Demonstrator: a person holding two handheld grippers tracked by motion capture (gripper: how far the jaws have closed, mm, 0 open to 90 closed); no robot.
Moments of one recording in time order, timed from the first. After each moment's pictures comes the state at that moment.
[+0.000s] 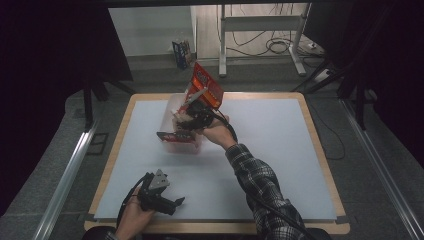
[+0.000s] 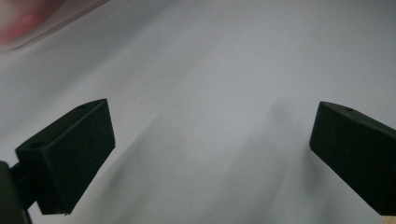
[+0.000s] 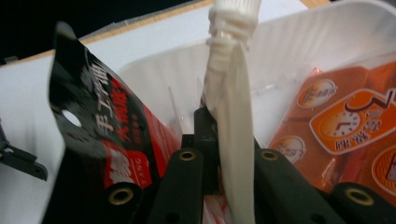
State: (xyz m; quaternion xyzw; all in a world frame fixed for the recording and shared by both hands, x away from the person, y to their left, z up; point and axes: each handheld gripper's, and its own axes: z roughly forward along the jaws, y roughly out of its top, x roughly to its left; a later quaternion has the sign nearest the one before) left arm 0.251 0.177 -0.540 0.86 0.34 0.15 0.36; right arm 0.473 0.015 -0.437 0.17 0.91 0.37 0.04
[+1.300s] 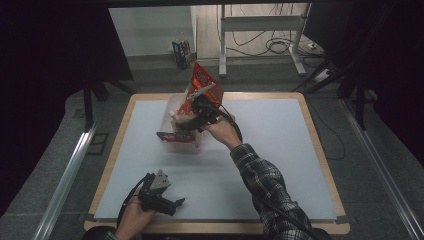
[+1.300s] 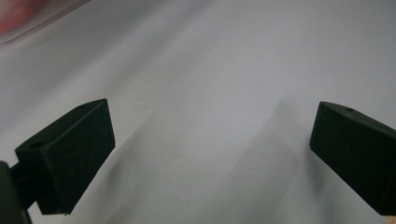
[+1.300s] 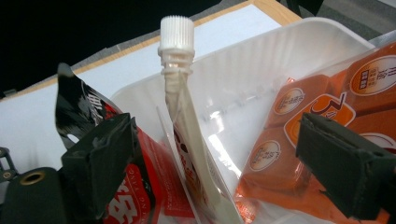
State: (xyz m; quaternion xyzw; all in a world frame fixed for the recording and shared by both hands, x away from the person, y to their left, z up) left arm 0.251 0.176 -0.542 0.86 0.34 0.14 0.35; right arm 0.475 0.003 -0.421 0.21 0.89 0.41 0.05
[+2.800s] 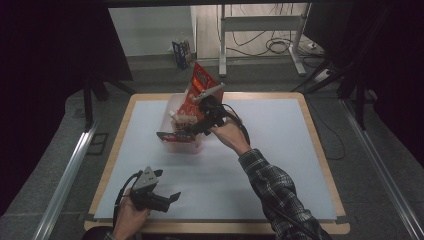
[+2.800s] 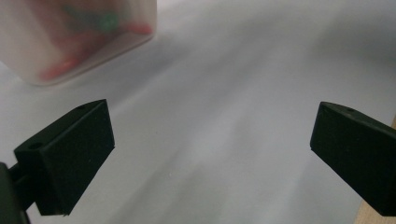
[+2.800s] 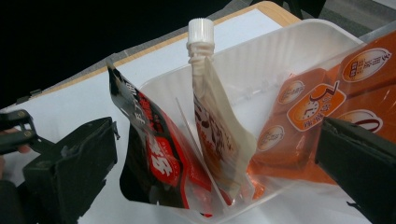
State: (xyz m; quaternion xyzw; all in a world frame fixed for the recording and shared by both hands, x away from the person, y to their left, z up) left arm 0.242 0.198 -0.525 0.81 0.34 0.16 0.45; right arm 0.453 -0.021 -0.405 0.21 0.88 0.42 0.04
